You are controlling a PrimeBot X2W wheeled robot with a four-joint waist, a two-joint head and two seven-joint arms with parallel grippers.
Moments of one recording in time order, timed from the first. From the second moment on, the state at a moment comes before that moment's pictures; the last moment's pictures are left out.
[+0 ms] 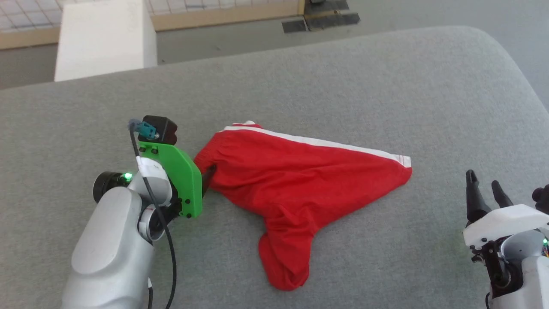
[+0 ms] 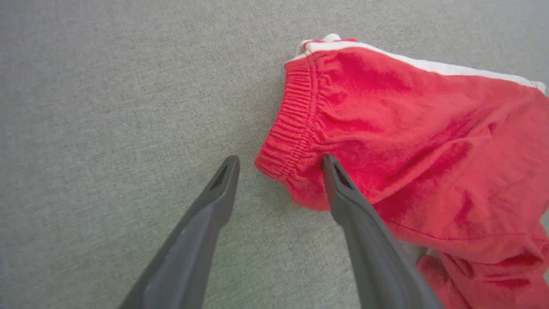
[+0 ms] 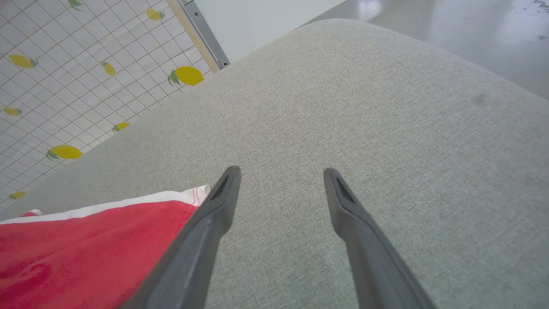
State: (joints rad) left arm -0.51 0.23 -0.24 0.38 -0.47 -0.11 0.62; right arm -0.24 -0.05 -0.31 0.39 0.37 0.13 0.05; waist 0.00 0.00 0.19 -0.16
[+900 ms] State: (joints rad) left arm 0.04 0.15 -0.14 0.06 -0.64 0.06 0.44; right arm -0.26 -0.05 -0.27 0.43 0.33 0.13 0.03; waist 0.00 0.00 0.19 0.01
